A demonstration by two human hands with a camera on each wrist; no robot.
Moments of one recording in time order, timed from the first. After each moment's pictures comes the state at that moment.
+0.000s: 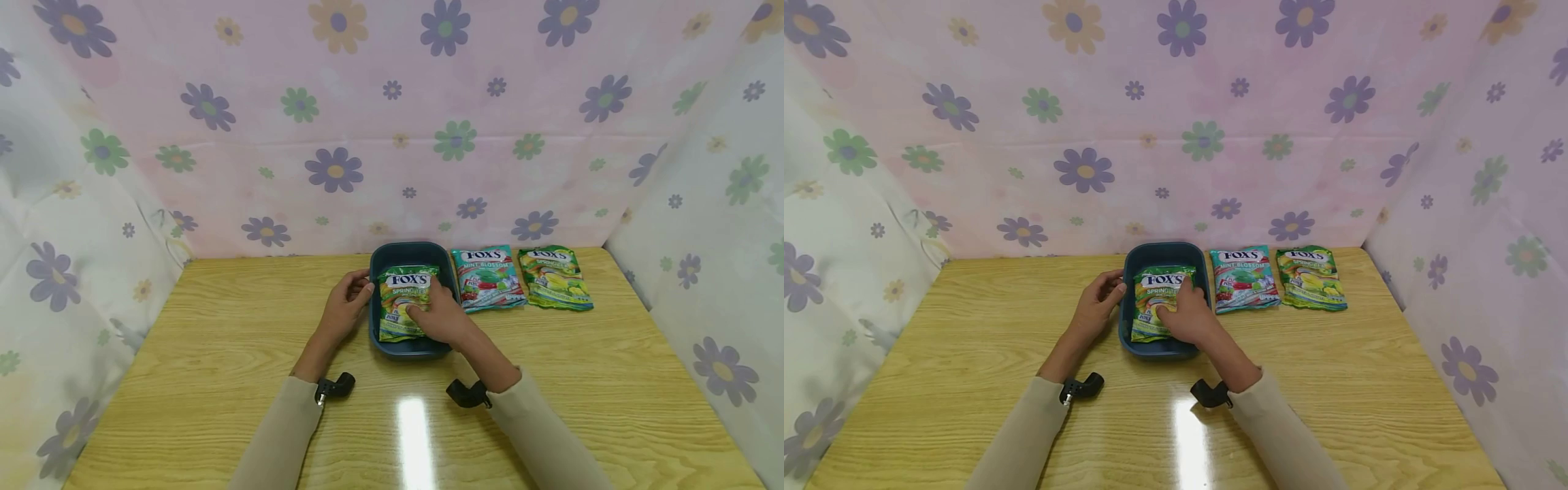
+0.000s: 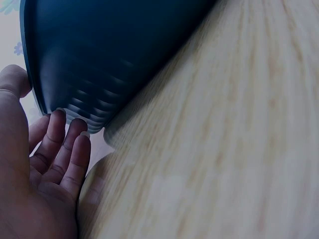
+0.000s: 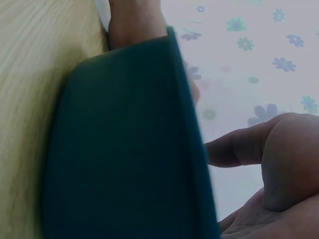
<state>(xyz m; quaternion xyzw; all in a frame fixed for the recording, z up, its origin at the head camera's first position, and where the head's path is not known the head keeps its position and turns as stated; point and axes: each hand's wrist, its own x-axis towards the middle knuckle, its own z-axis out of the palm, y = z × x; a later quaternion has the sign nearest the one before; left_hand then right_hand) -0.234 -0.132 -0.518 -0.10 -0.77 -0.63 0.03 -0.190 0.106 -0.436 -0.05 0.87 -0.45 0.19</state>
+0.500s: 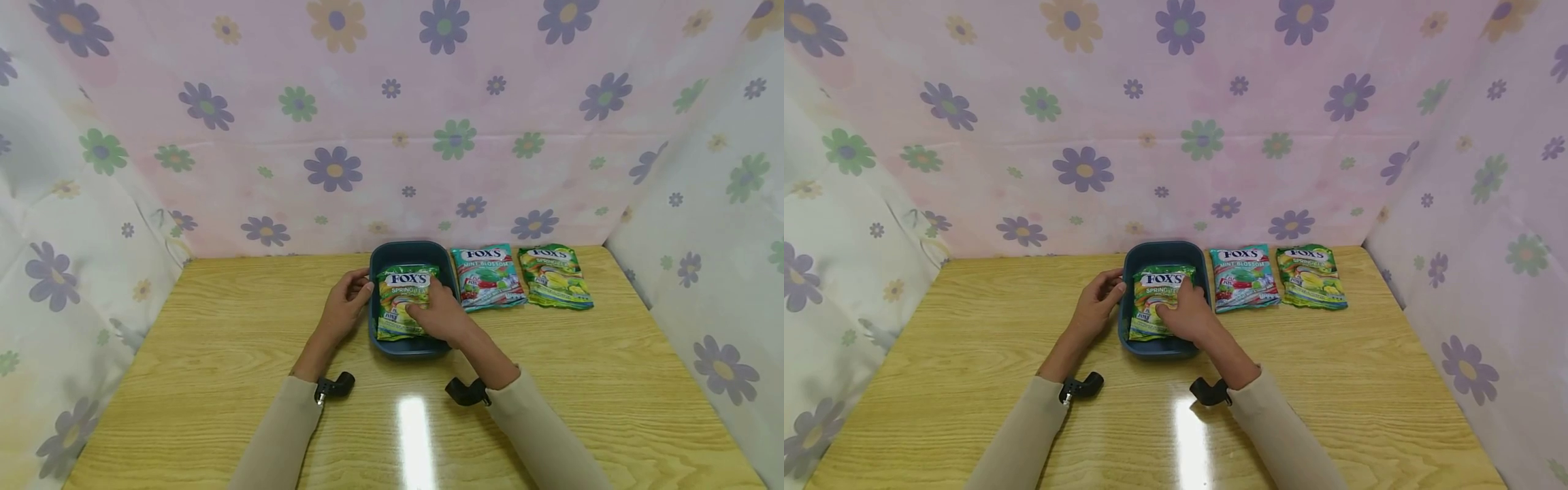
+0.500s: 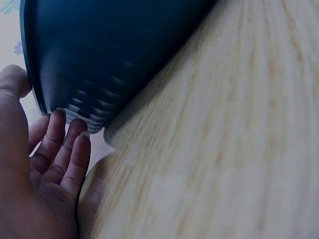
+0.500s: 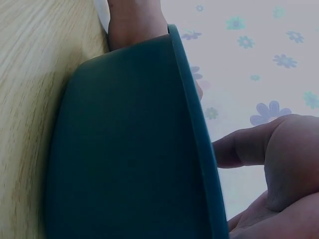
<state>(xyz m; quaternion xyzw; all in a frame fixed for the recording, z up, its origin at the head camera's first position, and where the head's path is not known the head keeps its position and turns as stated) -0.231 -0.131 -0.512 -0.11 -0.76 -0.64 0.02 -0.192 0.102 -0.439 -0.03 0.87 -0.46 0.18</state>
